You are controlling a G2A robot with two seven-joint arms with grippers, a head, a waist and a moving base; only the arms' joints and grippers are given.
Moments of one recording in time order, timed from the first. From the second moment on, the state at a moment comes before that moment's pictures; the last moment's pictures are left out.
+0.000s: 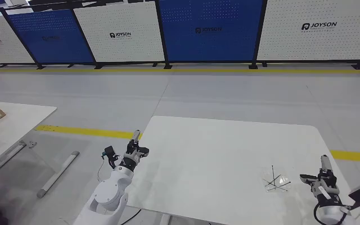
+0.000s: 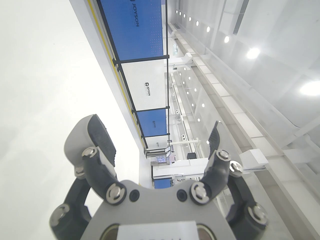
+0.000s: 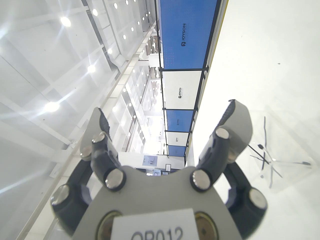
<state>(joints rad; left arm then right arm) 1.73 -1.15 -1.60 -1.80 -0.42 0.00 0.00 -1.73 -1.15 1.60 -1.80 0.42 0.00 0.00</state>
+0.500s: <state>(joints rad) 1.73 -1.15 -1.60 -1.80 -0.42 0.00 0.00 -1.73 -1.15 1.60 -1.80 0.42 0.00 0.00</state>
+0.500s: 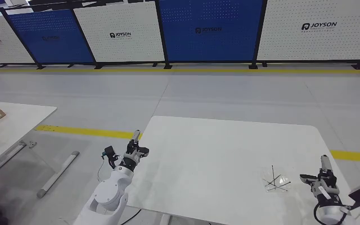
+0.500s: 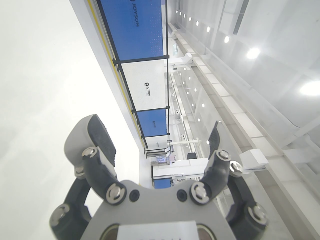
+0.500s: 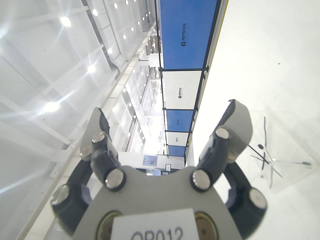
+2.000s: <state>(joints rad) 1.73 -1.15 -1.60 -1.80 -0.42 0.00 0.00 -1.48 -1.06 1.72 -1.64 0.19 0.04 1.03</state>
